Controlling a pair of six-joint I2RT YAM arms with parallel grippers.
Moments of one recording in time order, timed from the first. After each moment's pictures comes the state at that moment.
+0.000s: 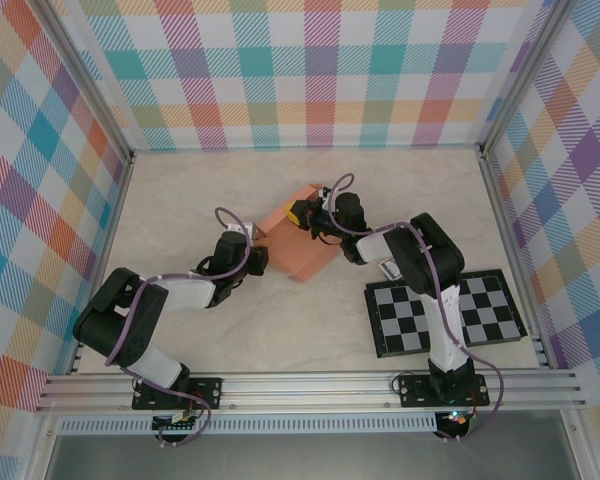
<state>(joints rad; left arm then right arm) -0.47 1.56 0.56 0.38 -0.08 -0.34 0.54 2.17 1.12 0.92 -0.55 1.54</state>
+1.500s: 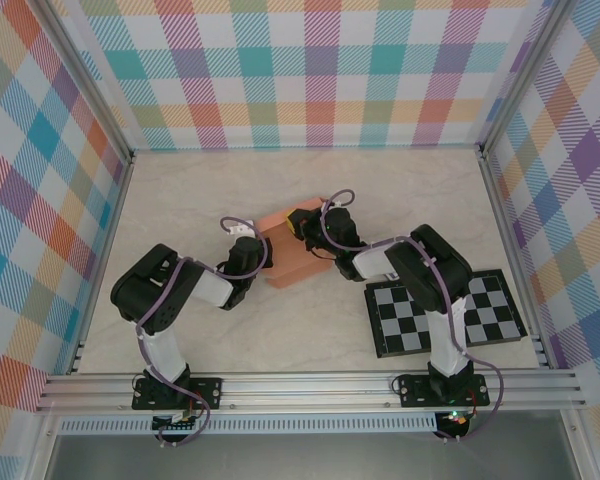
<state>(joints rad) -0.53 1.82 0.57 0.76 -0.33 -0.46 0.67 2.03 0.97 0.87 -0.20 1.60</state>
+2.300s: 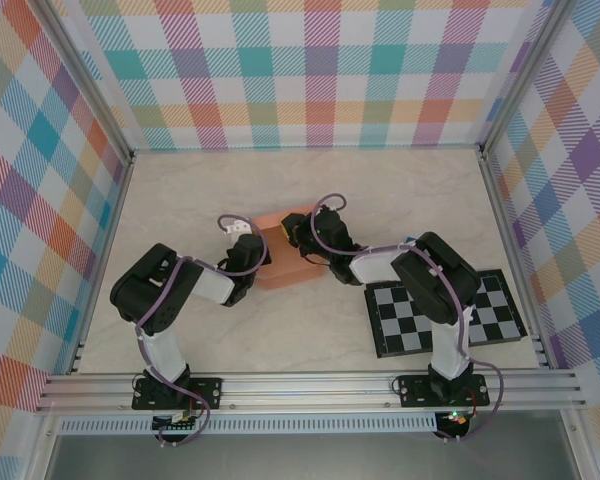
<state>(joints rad) -0.53 1.80 0.61 0.65 -0.43 -0.55 0.75 1.93 0.96 0.69 -0.10 1.60</state>
